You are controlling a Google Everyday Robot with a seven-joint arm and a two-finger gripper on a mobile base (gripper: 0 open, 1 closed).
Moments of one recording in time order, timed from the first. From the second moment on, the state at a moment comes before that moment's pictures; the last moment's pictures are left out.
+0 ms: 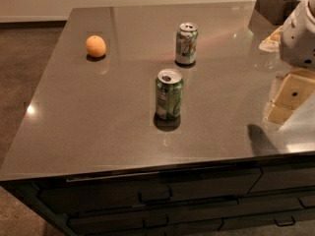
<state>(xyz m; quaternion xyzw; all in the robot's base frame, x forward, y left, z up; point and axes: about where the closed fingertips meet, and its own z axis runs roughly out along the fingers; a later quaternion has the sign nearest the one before) 0.438 -0.217 0.976 -0.60 0.78 -0.03 0.16</state>
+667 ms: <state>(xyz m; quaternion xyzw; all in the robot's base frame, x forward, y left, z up) 0.448 -0.201 0.981 -0.62 0.77 -0.03 0.17</state>
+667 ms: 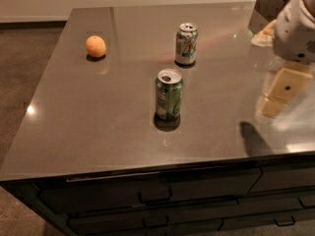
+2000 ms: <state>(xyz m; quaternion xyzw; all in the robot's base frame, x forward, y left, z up) 0.518 -0.110 0.959 -0.69 0.70 0.04 0.17</state>
